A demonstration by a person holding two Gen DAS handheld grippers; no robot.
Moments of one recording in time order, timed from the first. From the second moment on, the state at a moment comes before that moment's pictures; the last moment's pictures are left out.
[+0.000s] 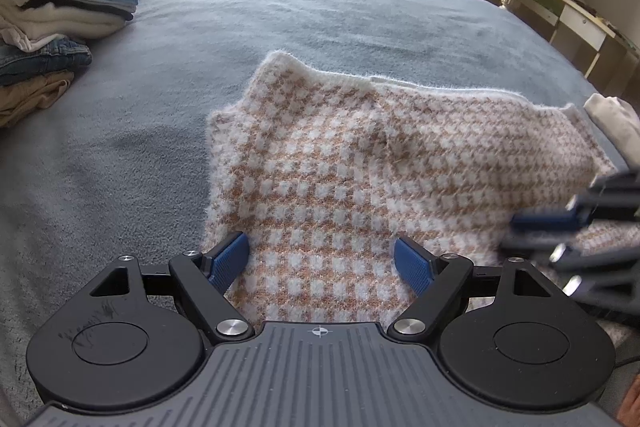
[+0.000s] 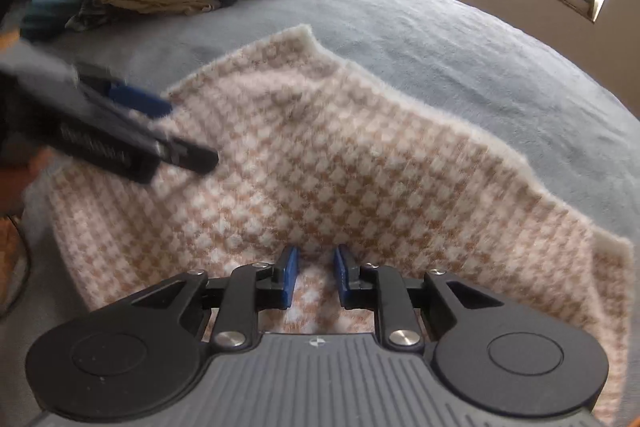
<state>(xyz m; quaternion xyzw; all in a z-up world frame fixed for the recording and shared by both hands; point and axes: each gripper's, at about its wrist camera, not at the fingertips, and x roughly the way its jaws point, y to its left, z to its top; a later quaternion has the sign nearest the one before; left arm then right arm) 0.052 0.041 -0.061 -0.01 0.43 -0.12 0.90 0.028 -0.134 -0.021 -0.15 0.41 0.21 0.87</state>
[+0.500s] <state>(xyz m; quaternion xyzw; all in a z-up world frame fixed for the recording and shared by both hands) 0.052 0.041 -0.063 0.00 0.43 -0.12 0.90 0.061 -0.159 -0.005 -0.10 0.38 0.13 0.91</state>
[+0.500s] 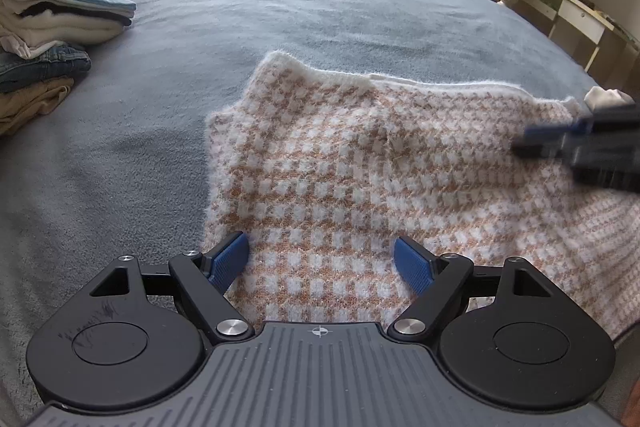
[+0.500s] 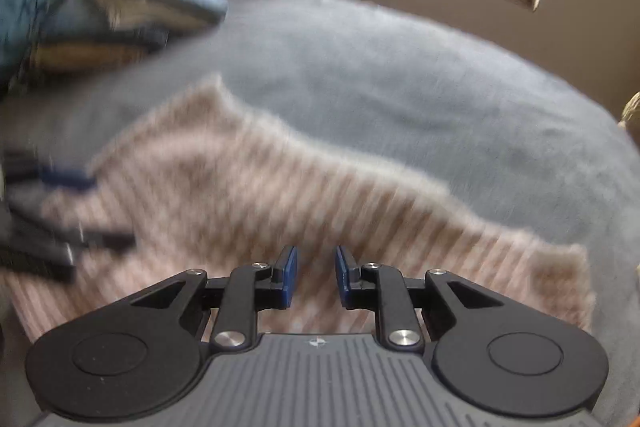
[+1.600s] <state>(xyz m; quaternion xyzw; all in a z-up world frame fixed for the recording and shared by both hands) 0.045 0.009 -0.021 0.08 0.34 -0.22 0.91 0.133 -0.144 -0.010 -0.16 0.48 0.15 0.85</state>
